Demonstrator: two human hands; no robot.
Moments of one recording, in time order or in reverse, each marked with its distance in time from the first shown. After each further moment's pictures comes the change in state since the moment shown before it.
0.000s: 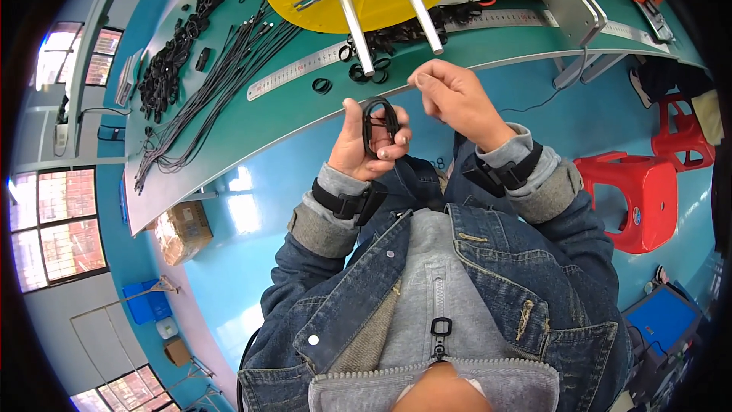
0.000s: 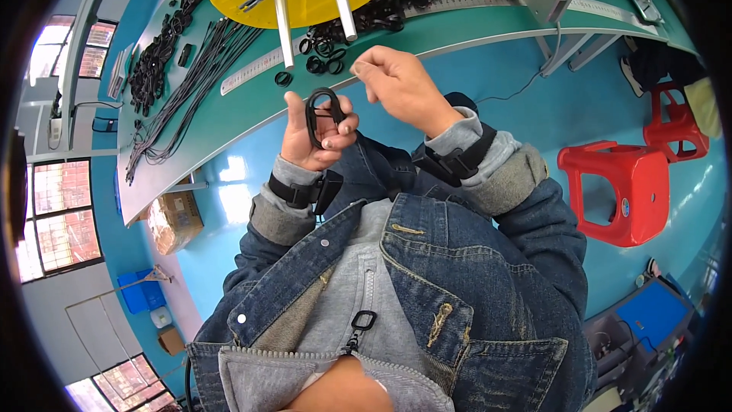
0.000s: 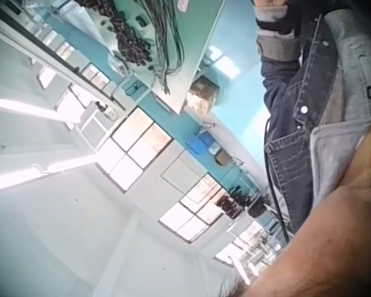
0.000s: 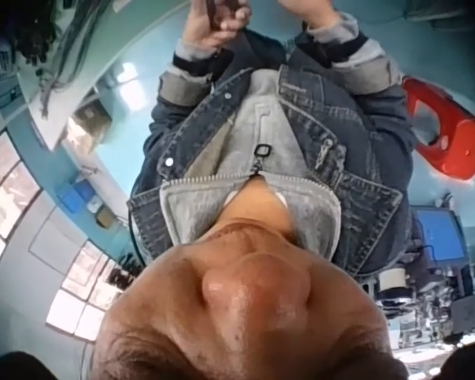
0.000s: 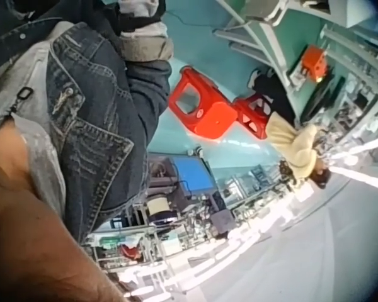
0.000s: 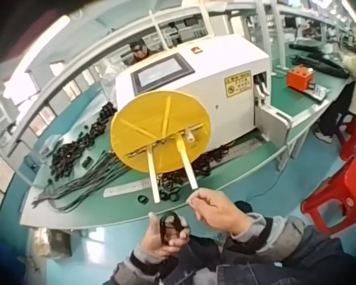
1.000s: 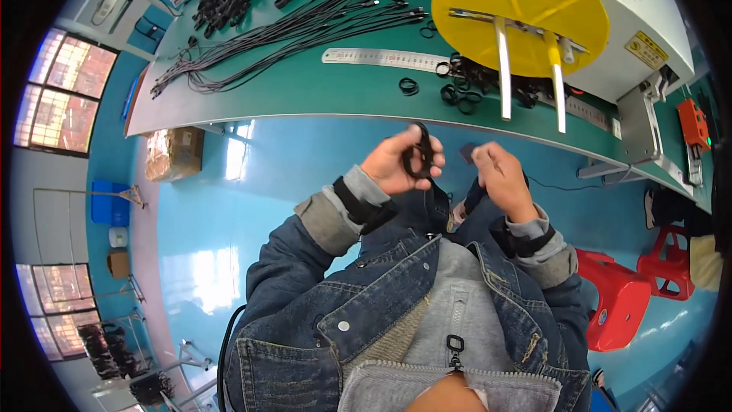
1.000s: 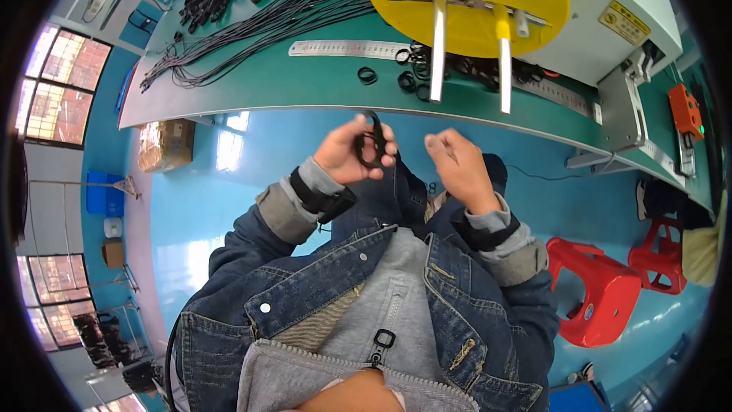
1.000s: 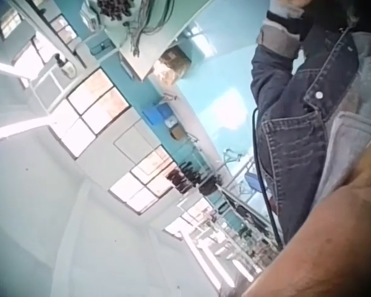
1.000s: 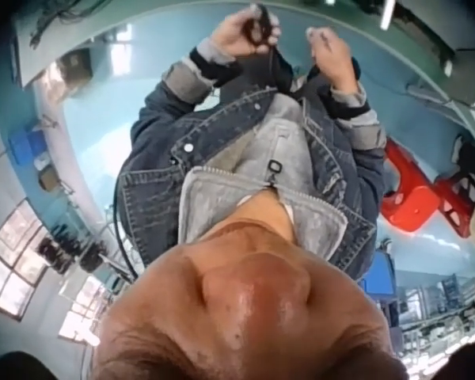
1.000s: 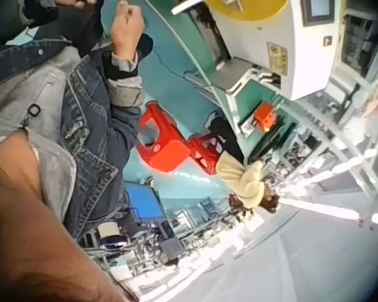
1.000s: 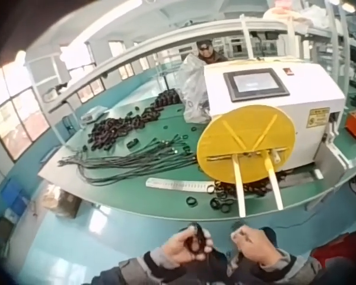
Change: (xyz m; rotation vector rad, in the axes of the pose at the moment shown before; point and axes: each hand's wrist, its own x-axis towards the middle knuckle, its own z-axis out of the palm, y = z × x) left_hand -0.040 0.007 -0.026 0.101 0.308 0.147; right_hand -0.007 0.037 0.014 -0.382 -0.095 0.181
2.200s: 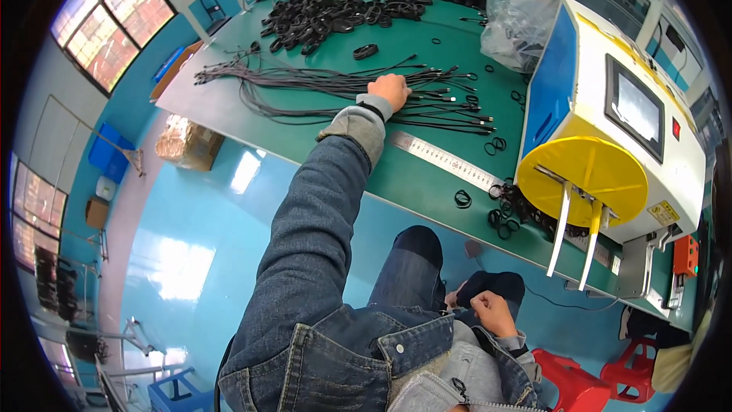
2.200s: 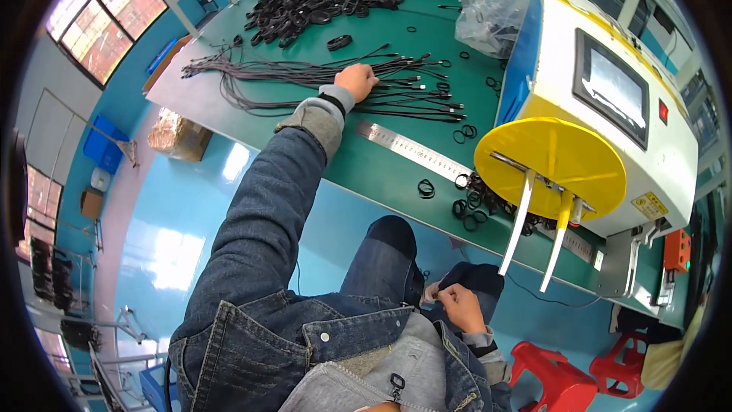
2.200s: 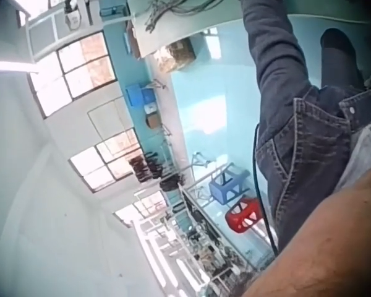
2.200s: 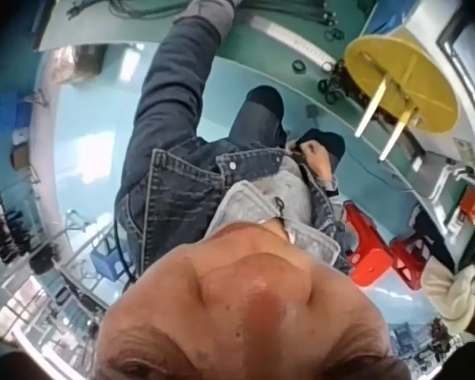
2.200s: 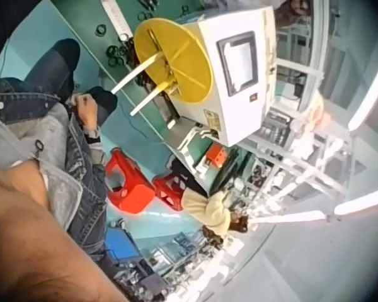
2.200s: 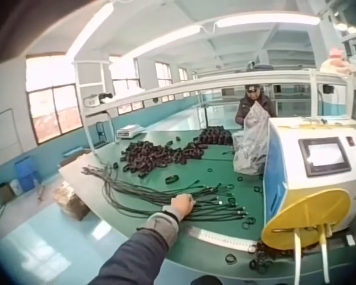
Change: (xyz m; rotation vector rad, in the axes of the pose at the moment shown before) left_hand 0.070 0.267 -0.152 1.884 1.231 0.509; right_hand -0.020 0.062 0.015 -0.228 -0.257 0.300
